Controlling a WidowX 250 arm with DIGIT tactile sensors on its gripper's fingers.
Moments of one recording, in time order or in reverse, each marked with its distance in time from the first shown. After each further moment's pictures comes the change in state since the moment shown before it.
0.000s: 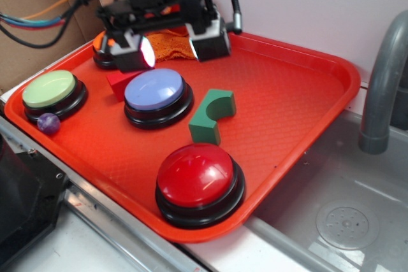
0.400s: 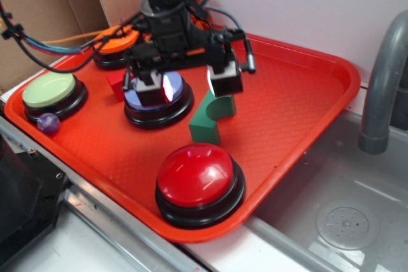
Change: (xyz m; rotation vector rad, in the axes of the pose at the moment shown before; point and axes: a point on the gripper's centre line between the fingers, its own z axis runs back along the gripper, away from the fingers) arm -0.001 -0.002 -0.048 0.063 0.009 0.045
